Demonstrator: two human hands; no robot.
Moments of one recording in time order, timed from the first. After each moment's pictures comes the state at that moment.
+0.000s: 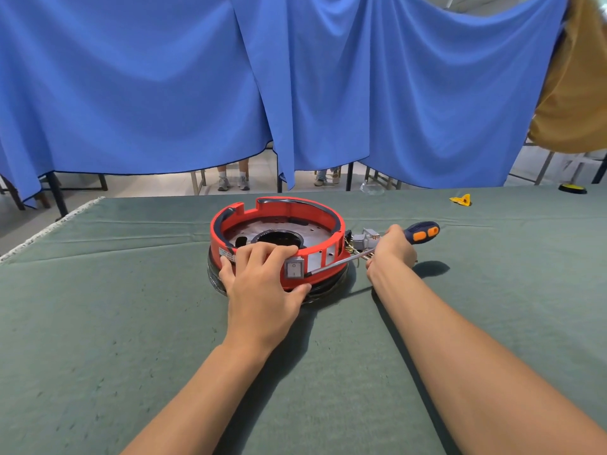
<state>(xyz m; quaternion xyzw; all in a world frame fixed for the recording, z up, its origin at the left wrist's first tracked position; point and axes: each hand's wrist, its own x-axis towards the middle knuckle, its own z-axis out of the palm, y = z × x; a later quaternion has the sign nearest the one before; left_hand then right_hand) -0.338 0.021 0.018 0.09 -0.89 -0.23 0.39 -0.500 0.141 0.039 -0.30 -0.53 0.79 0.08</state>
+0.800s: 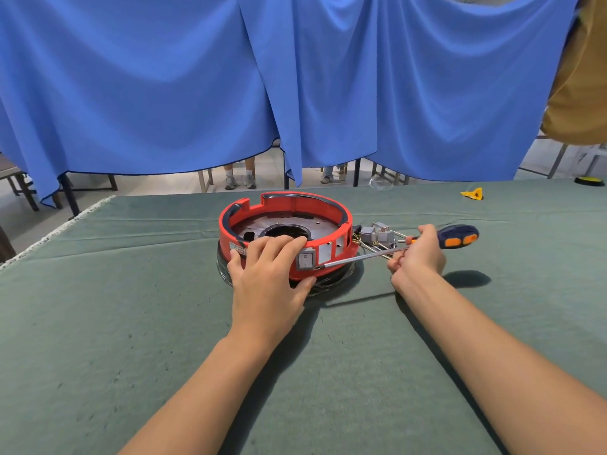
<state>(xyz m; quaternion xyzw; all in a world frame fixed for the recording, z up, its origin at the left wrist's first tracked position) -0.333 0.013 0.018 0.07 -0.91 -0.16 0.37 -0.473 0.164 0.038 -0.27 -0.45 0.85 0.06</state>
